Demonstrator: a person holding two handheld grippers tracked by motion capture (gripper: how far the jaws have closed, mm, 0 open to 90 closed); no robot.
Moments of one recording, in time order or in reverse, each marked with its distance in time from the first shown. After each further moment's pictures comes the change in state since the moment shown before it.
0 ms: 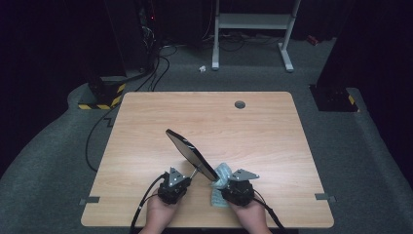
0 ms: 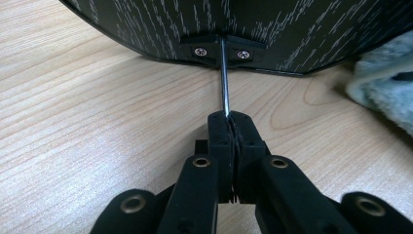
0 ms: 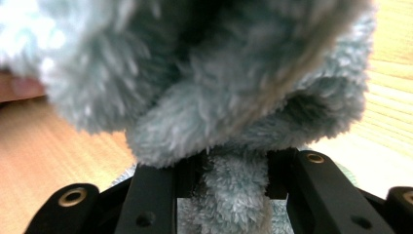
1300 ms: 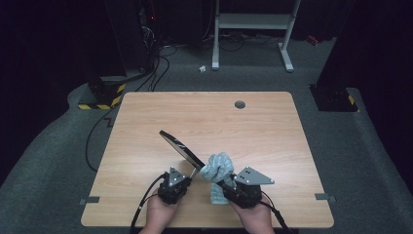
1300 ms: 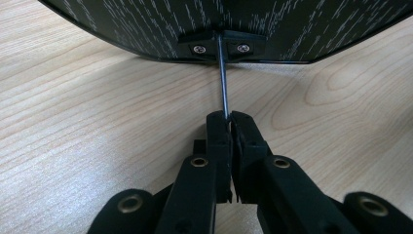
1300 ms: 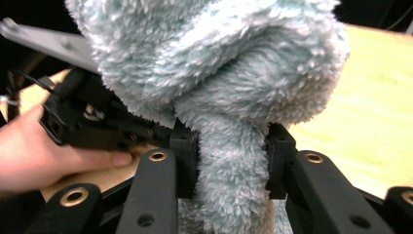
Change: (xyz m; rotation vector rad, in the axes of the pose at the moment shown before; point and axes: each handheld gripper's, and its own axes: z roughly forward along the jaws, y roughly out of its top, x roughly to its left) left arm 0.000 0.000 0.000 0.001 0.003 0.001; right arm 0.031 0.040 -0.071 -0.243 0.024 -0.070
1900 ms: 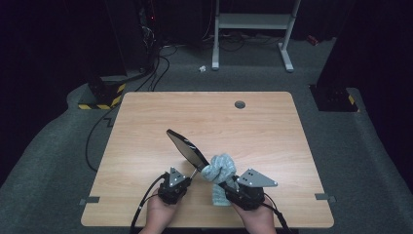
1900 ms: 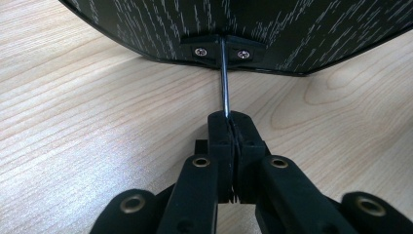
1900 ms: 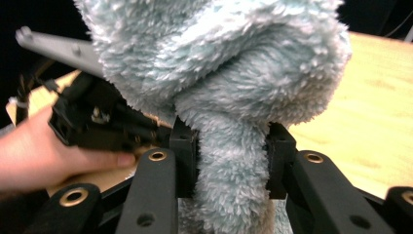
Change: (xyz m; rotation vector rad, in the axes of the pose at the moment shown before) left arm 0.000 0.000 0.000 0.001 -0.001 0.008; right arm -0.002 -0.005 -0.006 -0.001 0.005 -0.003
